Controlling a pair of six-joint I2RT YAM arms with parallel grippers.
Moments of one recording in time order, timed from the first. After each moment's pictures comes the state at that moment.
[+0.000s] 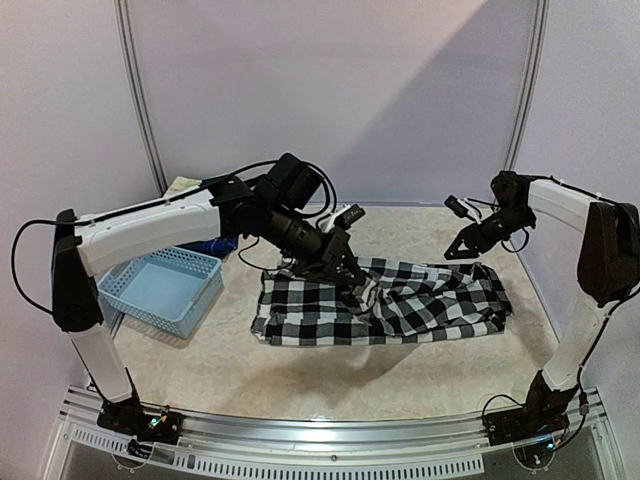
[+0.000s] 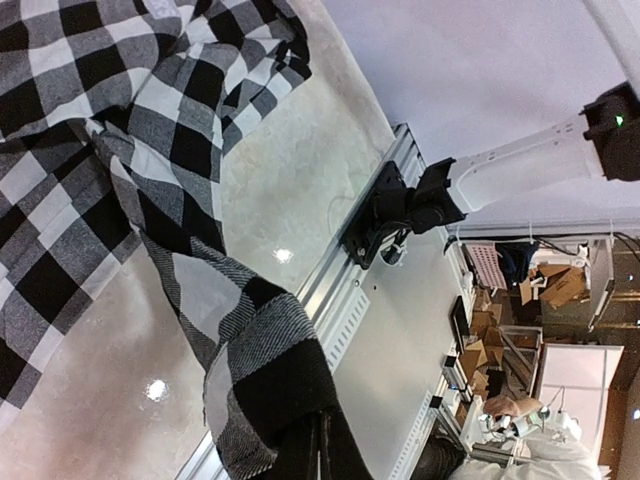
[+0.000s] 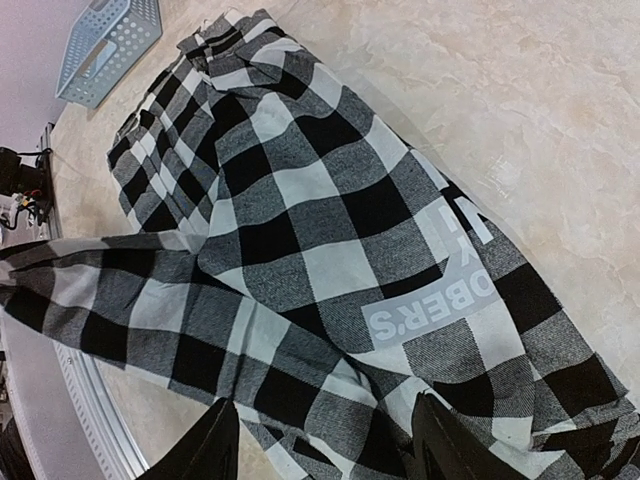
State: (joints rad) left arm -0.93 1.80 1.64 -0.65 0.63 -0.61; right arm 0.05 1.80 1.45 -1.00 -0.72 -0.56
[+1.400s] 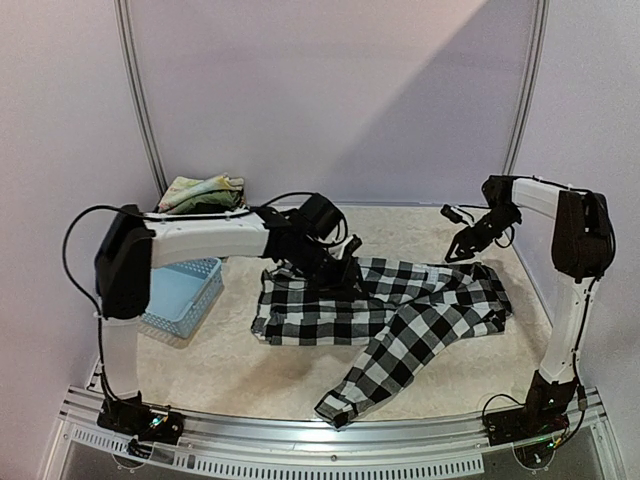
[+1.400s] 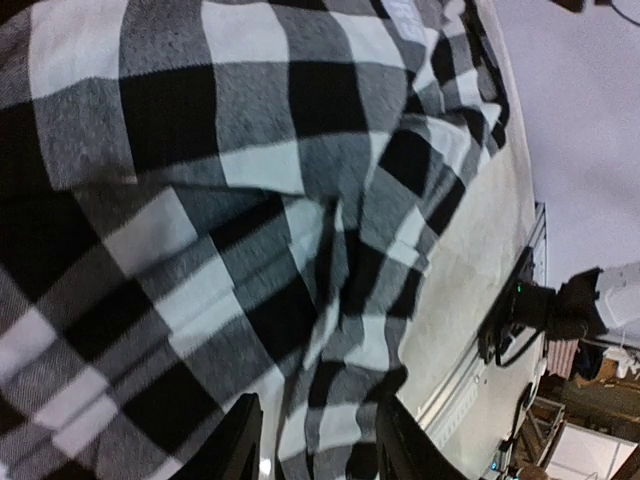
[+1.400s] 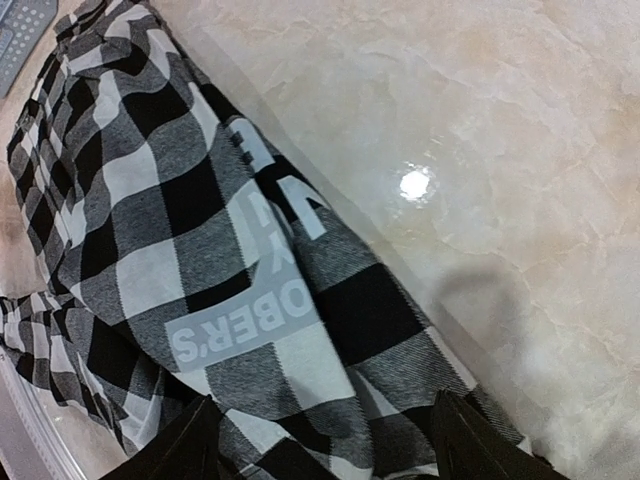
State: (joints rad) left arm -0.88 2.06 1.64 -0.54 0.46 -0.63; right arm 0.01 2.09 1.68 -1.03 -0.55 -0.63
